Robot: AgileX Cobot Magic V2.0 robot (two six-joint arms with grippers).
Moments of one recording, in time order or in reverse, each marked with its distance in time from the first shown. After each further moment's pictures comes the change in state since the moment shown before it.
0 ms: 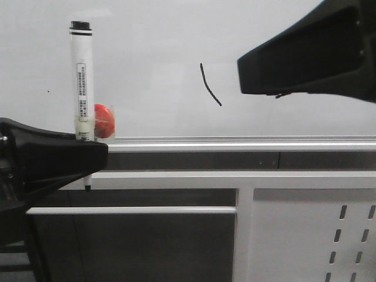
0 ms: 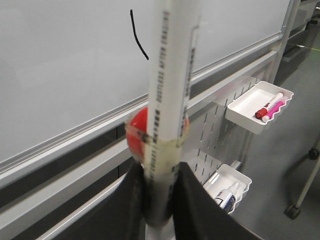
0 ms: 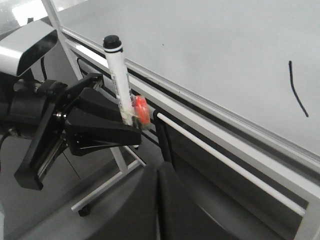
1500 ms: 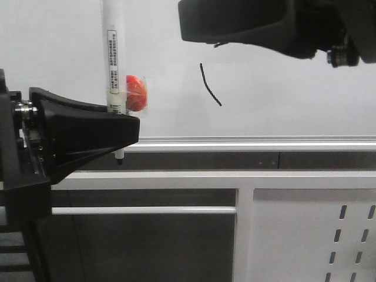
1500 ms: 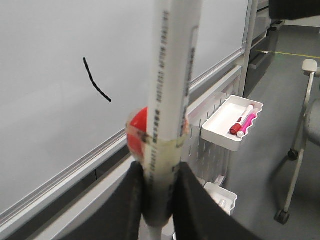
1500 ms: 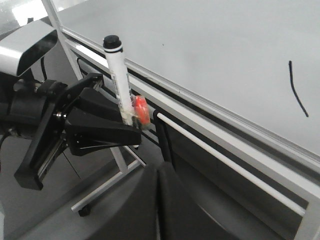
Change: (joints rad) left arm 0.000 0.002 -0.095 0.126 0.000 -0.002; right arm 0.043 0.092 -0.024 -0.105 -0.229 0.000
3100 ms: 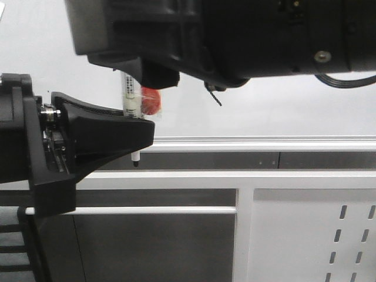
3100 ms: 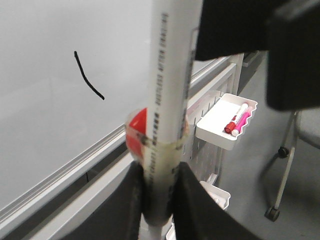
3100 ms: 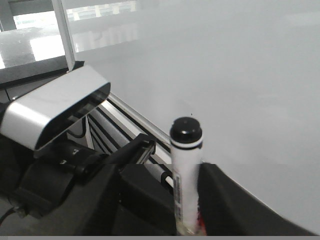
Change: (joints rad) left arm 0.000 0.068 -0.053 0.046 -0.007 -0.030; right arm 0.039 0.312 -0.115 -0.039 -0.219 0.029
